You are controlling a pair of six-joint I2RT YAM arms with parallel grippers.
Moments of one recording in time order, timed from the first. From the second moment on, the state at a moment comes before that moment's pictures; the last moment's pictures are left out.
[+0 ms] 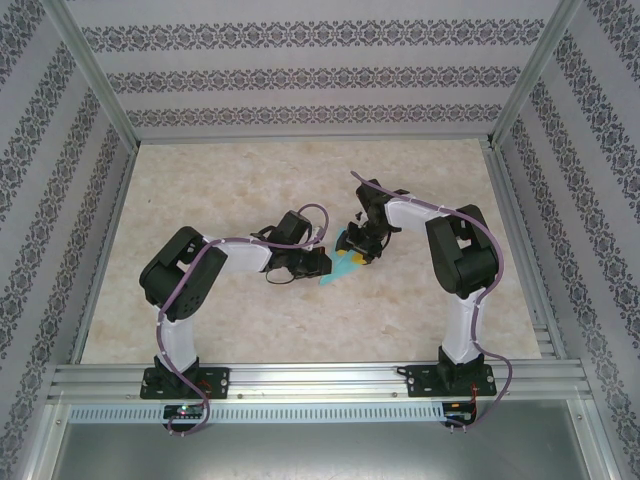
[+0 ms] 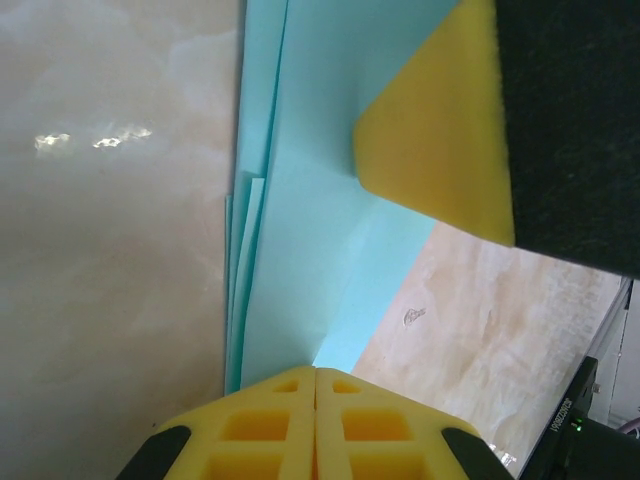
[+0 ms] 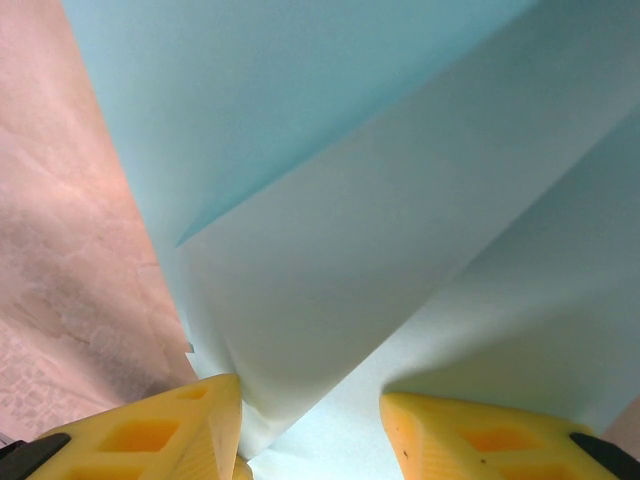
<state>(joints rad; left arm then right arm) -0.65 1.91 0.99 -0.02 0.57 -0.74 0.40 2.03 1.28 -0.72 -0.47 0.65</state>
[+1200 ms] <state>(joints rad) -0.65 1.91 0.99 0.07 0.54 -0.80 0.43 2.05 1.33 -0.78 -0.39 0.68</state>
